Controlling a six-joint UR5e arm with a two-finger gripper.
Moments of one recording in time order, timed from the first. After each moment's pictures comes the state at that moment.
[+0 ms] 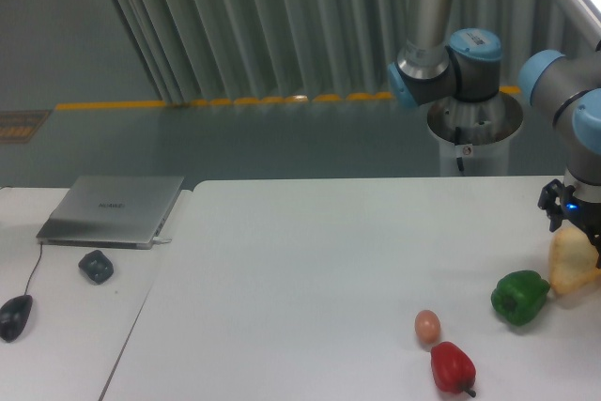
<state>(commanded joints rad) 2.57 -1.88 -1.55 -1.32 1.63 1.28</state>
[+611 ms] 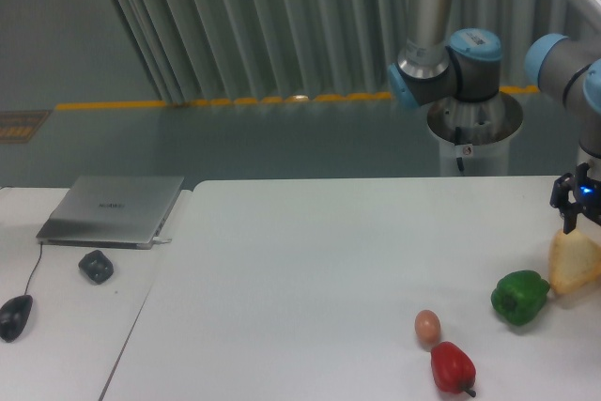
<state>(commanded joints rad) 2.57 -1.86 -1.50 -1.26 1.57 1.31</state>
